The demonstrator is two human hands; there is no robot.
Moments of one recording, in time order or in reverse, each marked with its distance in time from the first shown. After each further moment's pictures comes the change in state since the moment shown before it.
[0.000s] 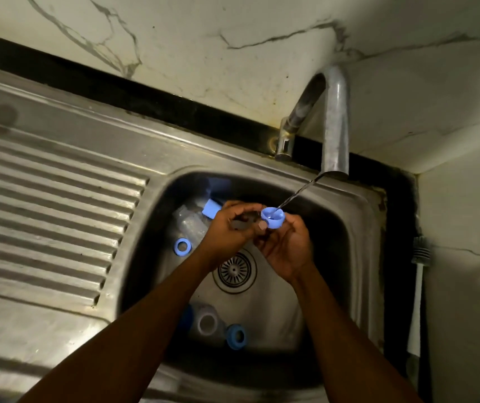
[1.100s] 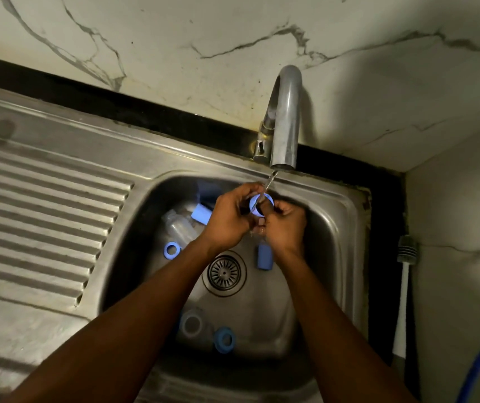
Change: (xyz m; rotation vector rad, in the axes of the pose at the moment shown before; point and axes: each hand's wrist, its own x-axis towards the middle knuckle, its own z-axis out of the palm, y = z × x) left_hand 0.030 0.025 0.033 0.139 -0.048 0.174; right_hand -0.002 -0.031 0.012 -0.659 0.458 -0.370
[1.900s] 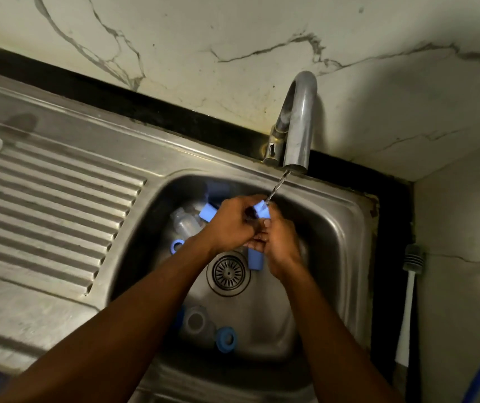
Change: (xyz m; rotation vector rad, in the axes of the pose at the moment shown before) left_hand -0.013 0.014 -0.016 0.299 -0.093 0.045; right_hand -0.026 -0.006 0.002 0.209 -0.275 0.278
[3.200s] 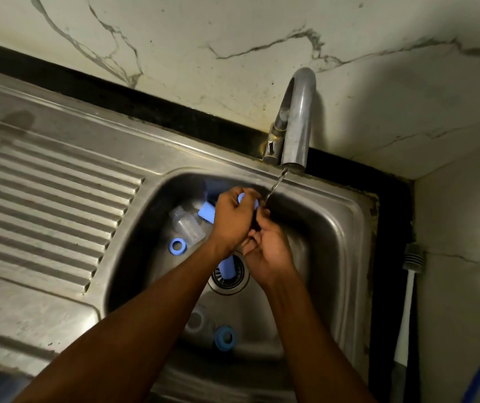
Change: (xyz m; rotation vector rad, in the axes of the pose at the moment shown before) left_hand 0.003 0.023 0.021 -0.533 0.396 -0.379; right_hand -0.013 0.009 0.020 0.662 -0.075 0.198
